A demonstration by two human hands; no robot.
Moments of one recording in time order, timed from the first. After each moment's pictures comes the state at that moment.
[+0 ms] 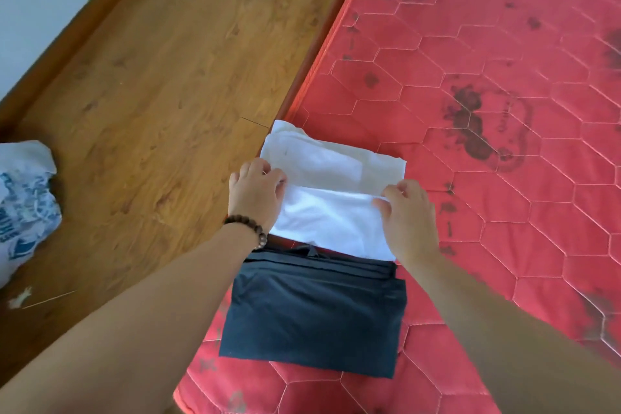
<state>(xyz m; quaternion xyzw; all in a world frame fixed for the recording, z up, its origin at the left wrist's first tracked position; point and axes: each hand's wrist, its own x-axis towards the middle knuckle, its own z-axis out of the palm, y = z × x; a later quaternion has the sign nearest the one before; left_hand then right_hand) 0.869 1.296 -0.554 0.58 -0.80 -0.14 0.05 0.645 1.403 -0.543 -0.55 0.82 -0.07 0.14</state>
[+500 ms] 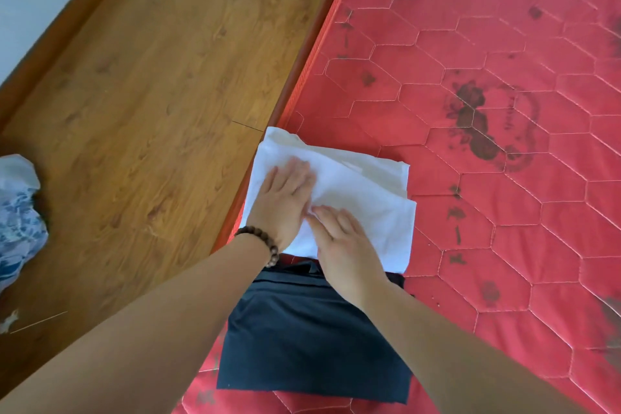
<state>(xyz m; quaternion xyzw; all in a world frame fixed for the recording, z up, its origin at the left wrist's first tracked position) 0.847 1.291 -0.584 0.39 -0.91 -0.16 0.01 0.721 1.402 -0.576 -0.73 0.67 -0.04 0.13</state>
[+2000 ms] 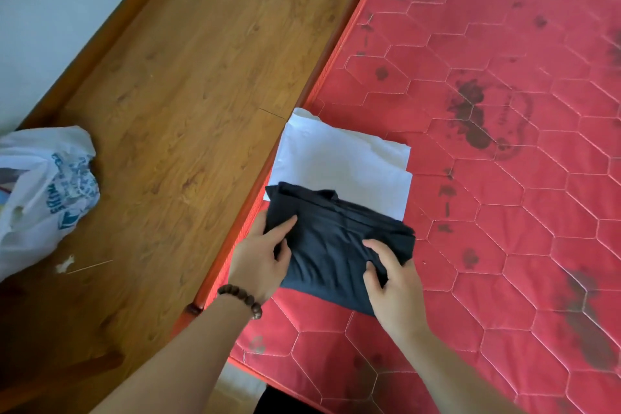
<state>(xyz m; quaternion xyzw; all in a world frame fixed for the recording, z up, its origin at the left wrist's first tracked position) 0.926 1.434 -0.507 0.56 -0.74 -0.33 0.20 0.721 1.530 -0.499 -0.48 0.79 -0.27 0.27</state>
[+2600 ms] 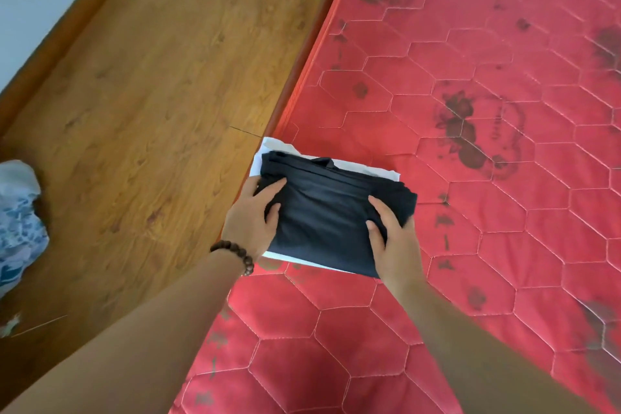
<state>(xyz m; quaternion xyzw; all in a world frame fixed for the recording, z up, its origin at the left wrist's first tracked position) 0.872 1.293 -0.566 0.53 -0.78 -0.31 0.15 0.658 1.414 -0.568 -0.43 0.81 -0.30 0.27</state>
